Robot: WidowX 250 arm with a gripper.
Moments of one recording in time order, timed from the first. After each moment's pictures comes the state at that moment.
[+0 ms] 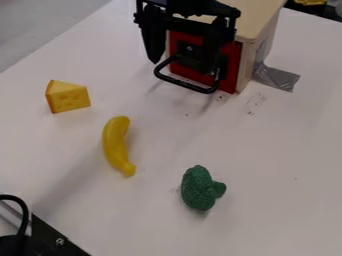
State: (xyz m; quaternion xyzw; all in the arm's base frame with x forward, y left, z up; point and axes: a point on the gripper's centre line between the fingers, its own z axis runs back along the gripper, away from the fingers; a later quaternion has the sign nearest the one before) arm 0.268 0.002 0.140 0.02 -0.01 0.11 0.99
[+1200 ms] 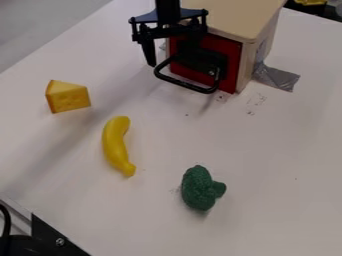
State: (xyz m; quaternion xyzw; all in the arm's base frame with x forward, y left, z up) arm 0.353 0.075 0.061 -0.03 0.01 0.36 0.93
